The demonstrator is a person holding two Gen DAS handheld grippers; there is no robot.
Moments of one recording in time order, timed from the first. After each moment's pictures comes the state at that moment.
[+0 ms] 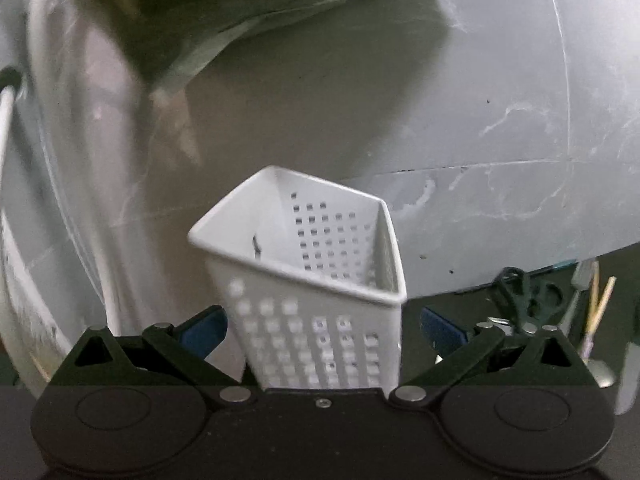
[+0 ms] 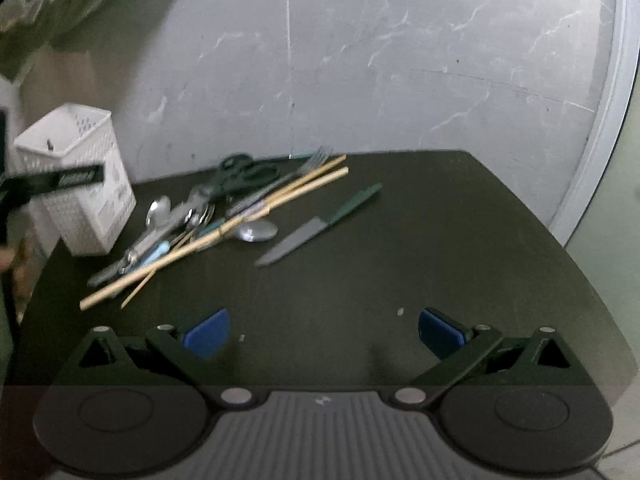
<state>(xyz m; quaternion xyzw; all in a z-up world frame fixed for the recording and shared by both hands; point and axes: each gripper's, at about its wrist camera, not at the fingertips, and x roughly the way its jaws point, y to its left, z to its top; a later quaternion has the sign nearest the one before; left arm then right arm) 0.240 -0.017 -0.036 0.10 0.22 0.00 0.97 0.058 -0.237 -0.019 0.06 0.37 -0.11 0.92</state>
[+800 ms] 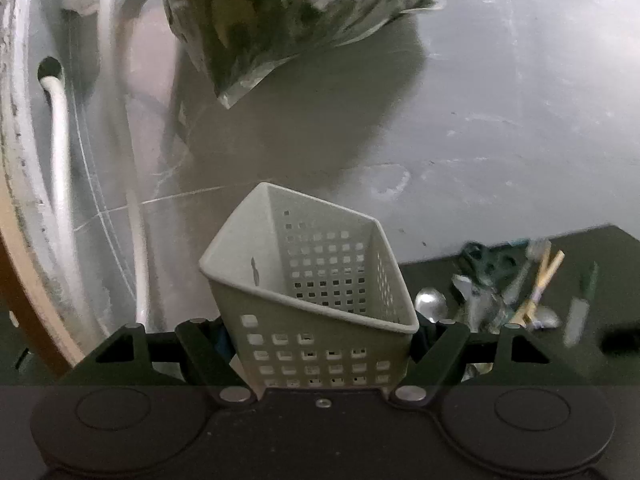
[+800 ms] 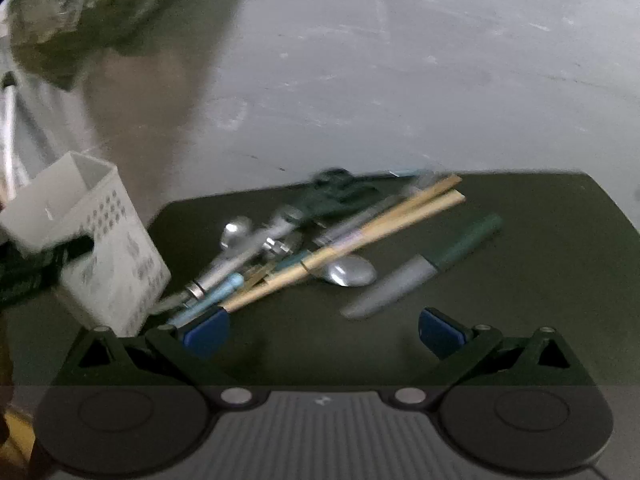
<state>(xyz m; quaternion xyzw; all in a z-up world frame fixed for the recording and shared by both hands) 0.136 0.020 -0.018 0.09 0.22 -0.04 0.97 0.138 -0.246 -0.029 0.08 0.35 0.08 0.93</state>
